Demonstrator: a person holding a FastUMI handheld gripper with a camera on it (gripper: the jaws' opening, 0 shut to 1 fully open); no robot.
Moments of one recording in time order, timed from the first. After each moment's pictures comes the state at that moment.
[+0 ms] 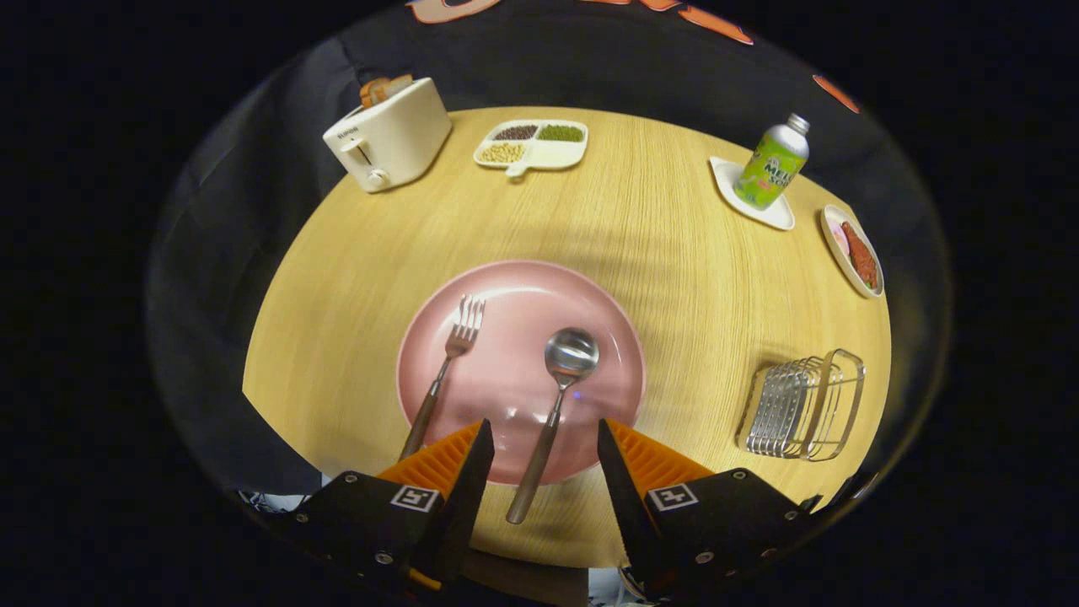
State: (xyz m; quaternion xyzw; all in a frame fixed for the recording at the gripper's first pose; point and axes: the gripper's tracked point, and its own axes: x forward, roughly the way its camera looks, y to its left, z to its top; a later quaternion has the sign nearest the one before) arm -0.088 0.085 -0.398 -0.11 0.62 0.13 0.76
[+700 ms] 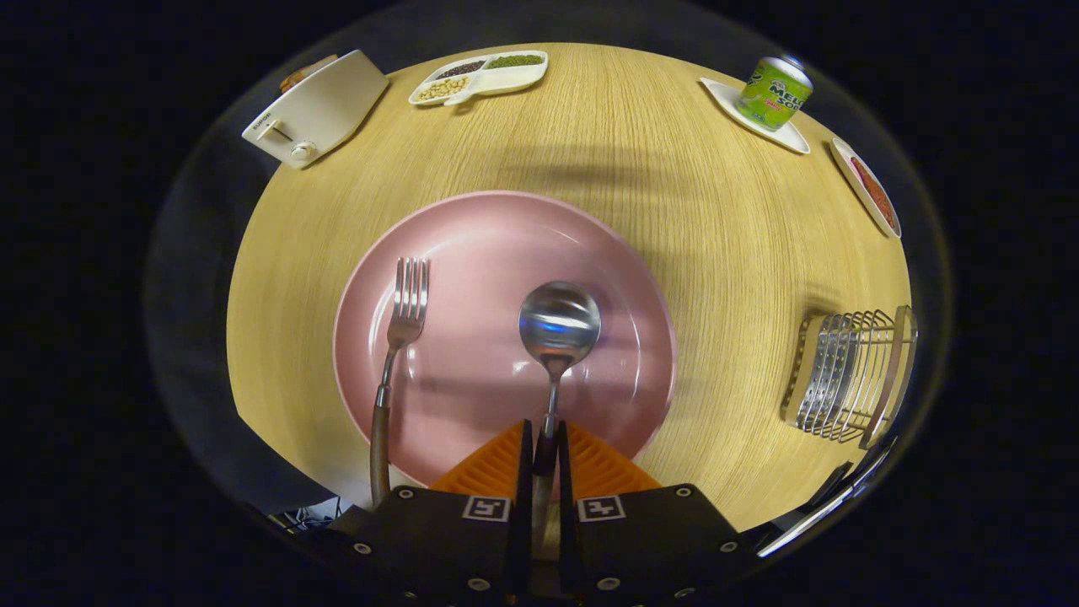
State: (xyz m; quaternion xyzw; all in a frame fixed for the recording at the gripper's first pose) arm -0.093 0.081 -0.447 -0.08 0.70 0.07 0.71
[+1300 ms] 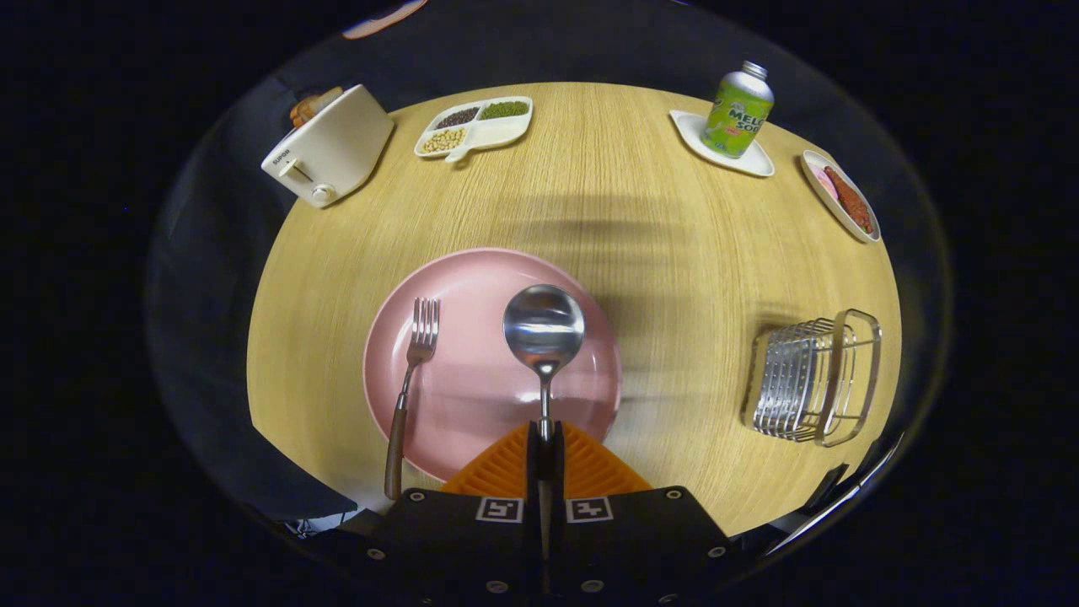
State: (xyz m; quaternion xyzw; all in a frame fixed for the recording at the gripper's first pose) arm -0.073 0.062 -0.391 -0.06 0.64 0.07 0.76
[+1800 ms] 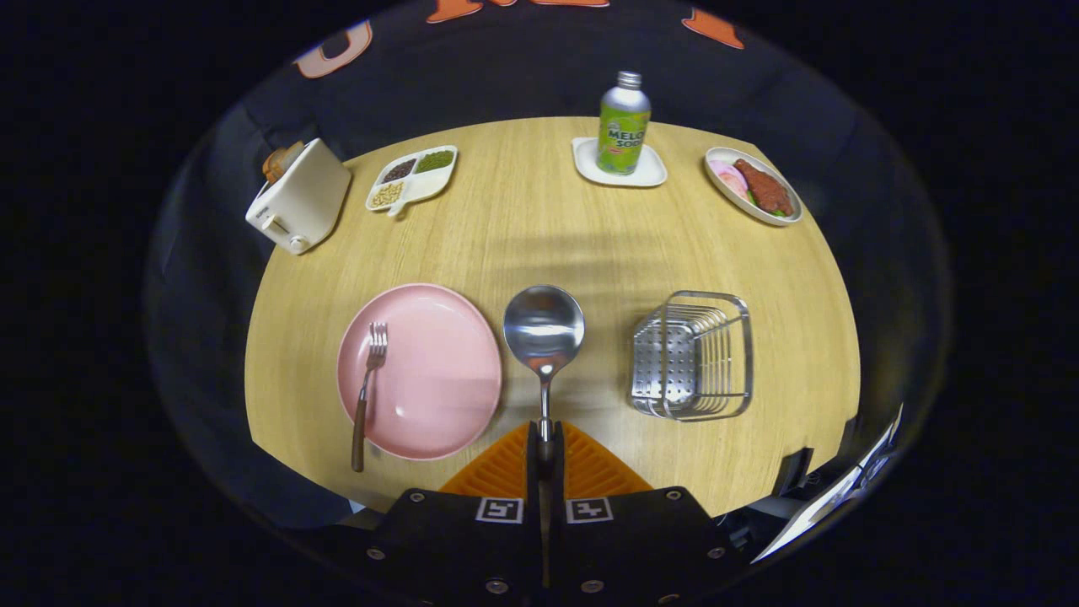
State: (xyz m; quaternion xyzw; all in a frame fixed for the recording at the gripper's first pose) arm -0.075 -0.038 -0.338 -0.04 0.61 0.00 0.79
